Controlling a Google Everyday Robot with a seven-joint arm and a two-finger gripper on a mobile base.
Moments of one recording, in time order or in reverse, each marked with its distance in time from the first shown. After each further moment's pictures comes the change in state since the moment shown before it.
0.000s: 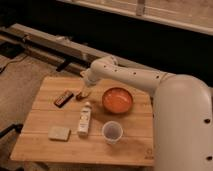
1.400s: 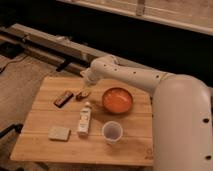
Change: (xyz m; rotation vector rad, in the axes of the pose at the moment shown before) arm 0.000 -0.006 -0.006 -0.026 0.010 -0.031
